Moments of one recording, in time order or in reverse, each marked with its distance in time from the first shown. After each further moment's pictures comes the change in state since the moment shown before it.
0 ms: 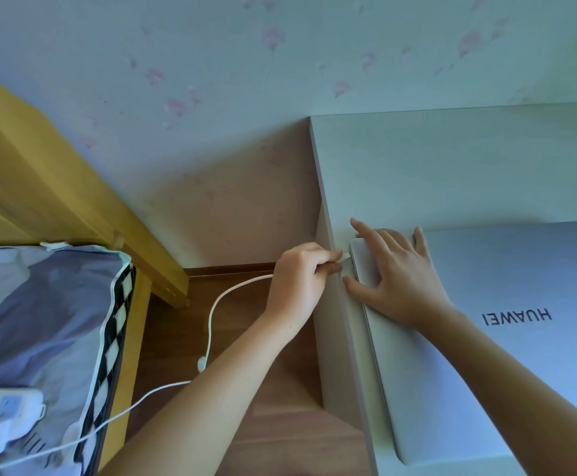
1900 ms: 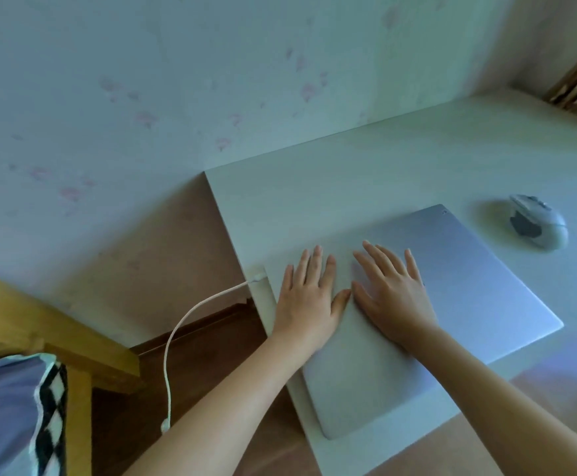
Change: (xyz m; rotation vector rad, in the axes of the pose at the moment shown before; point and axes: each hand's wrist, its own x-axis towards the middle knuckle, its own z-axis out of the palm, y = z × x) left_hand -0.010 0.077 0.082 0.603 -0.483 0.328; right_hand -0.093 0.067 -0.032 -0.157 0.161 0.361
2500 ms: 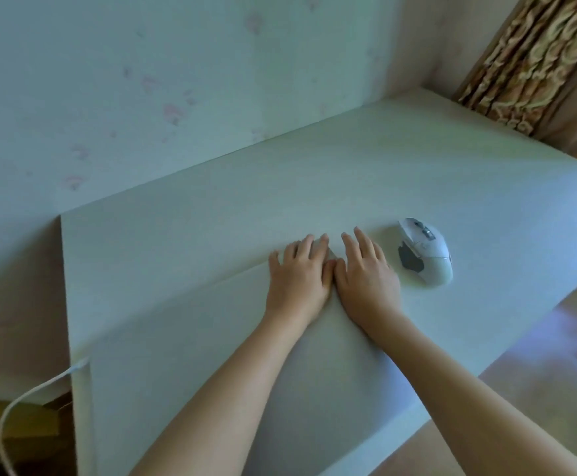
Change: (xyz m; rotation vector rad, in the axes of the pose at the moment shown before) left_hand 0.186 0.160 0.049 0.005 0.051 -0.042; right_hand 0.060 0.189 -0.021 0.137 0.081 0.345
